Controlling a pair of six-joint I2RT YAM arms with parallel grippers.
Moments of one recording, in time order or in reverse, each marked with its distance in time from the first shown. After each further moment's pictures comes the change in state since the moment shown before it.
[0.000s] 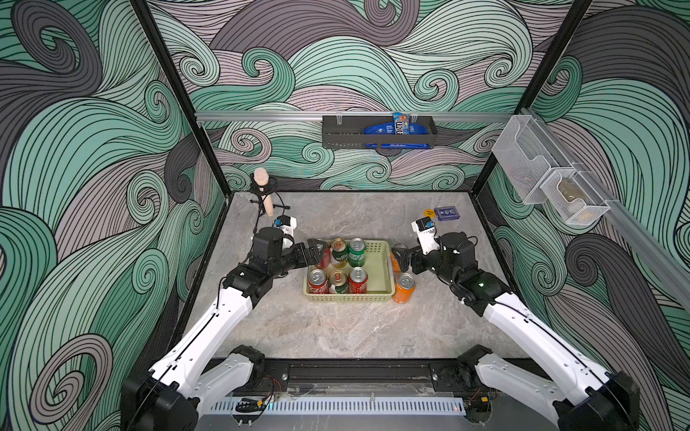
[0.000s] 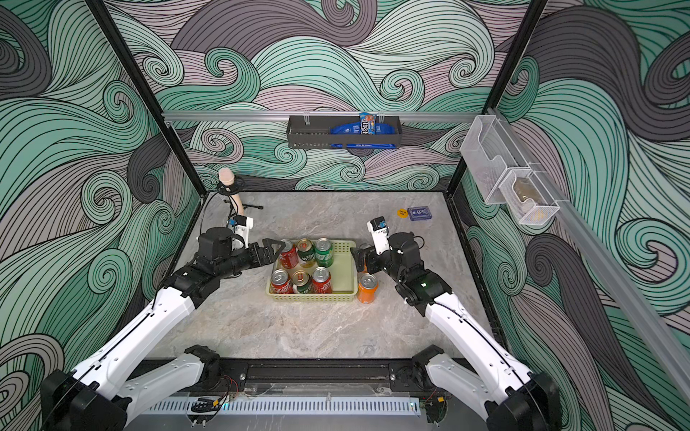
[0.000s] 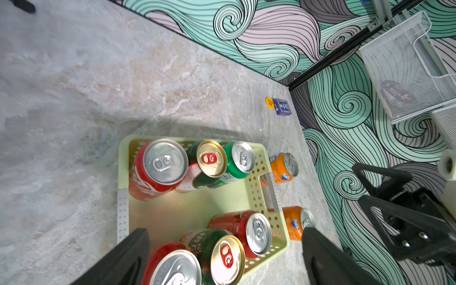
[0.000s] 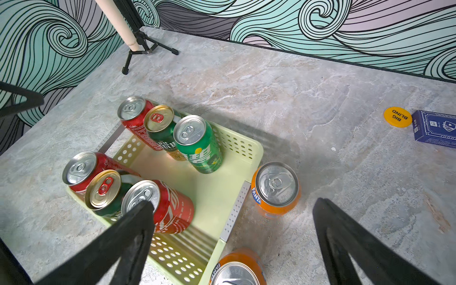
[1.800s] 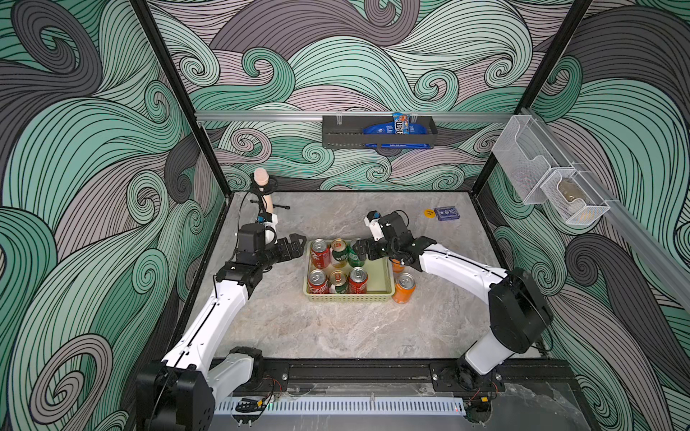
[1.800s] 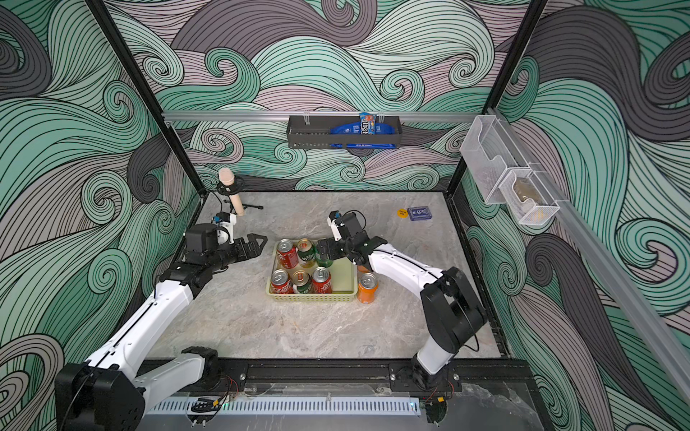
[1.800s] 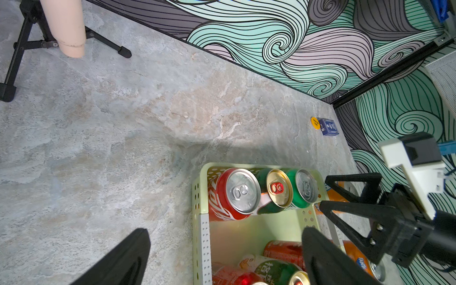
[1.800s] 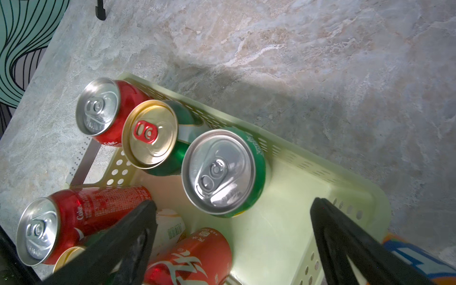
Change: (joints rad) left arm 0.237 0.050 -0.068 0.059 0.068 0.138; right arm 0.159 0.670 0.360 0.006 -0.005 0.172
